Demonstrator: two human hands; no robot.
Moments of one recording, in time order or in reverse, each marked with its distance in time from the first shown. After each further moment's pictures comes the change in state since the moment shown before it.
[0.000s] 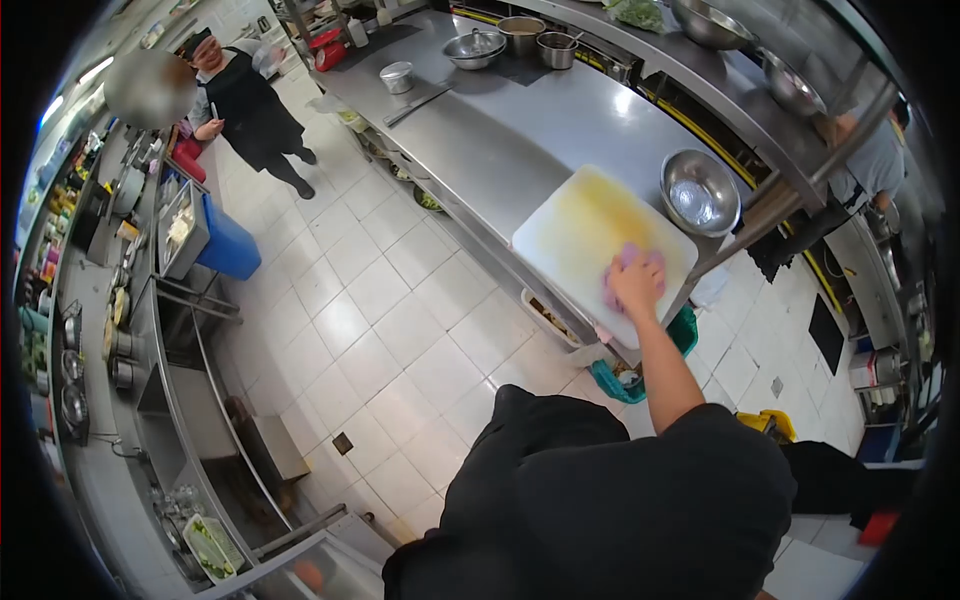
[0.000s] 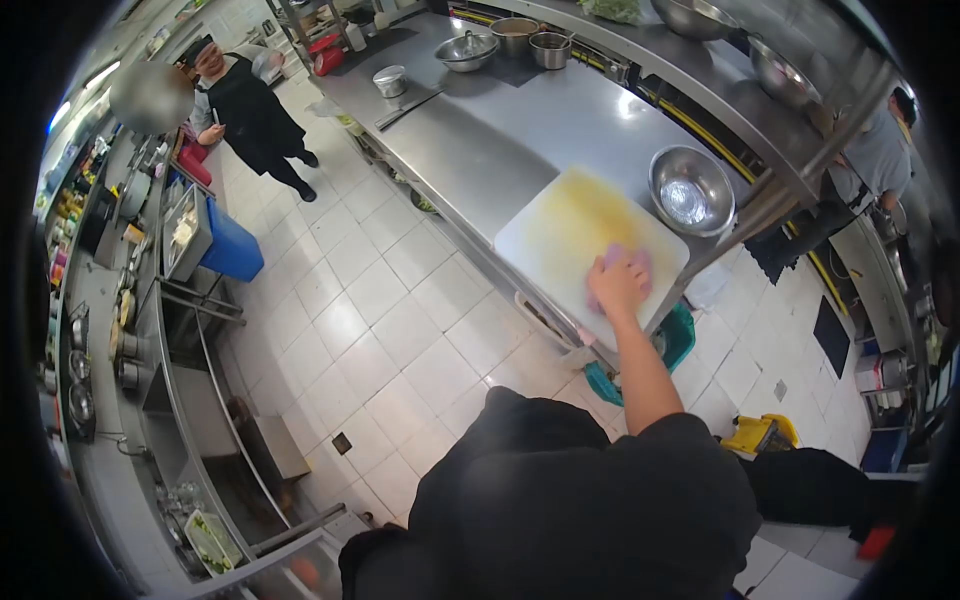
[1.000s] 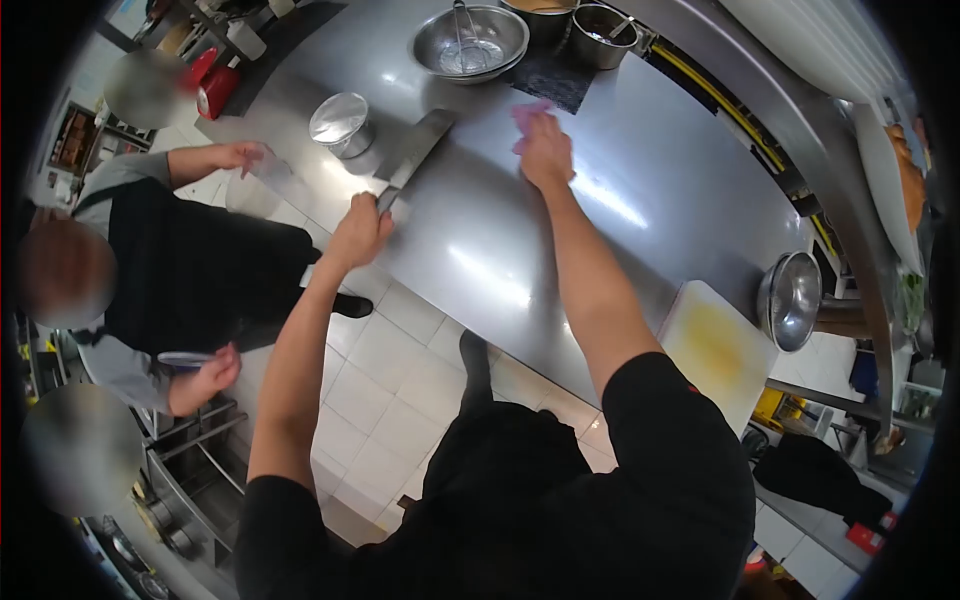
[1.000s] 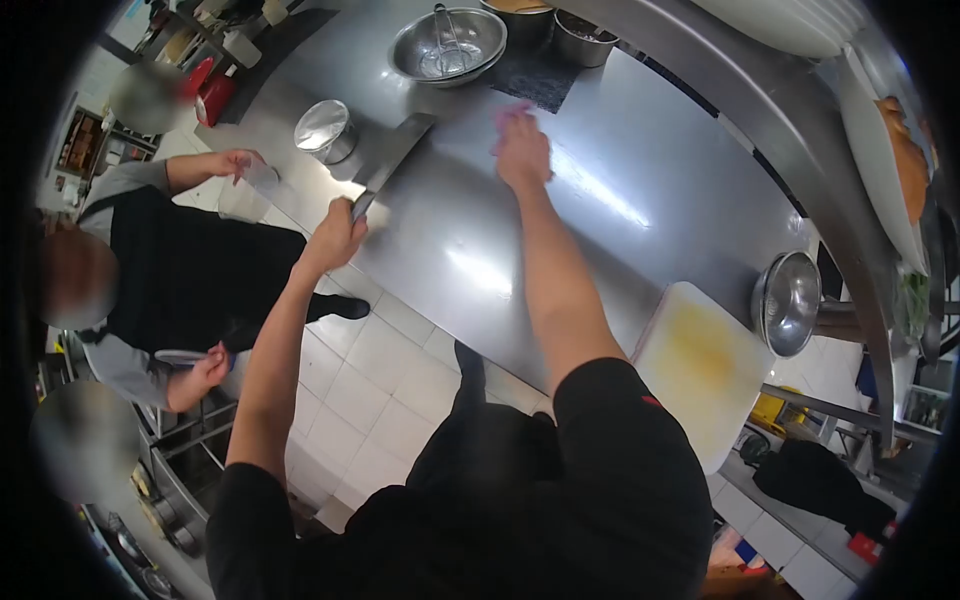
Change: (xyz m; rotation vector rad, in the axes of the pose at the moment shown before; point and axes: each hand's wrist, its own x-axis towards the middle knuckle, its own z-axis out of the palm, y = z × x) left_hand 0.504 0.923 -0.429 0.668 0.143 1.232; right_hand 0.414 -0.444 0.342 0.137 0.013 -0.333
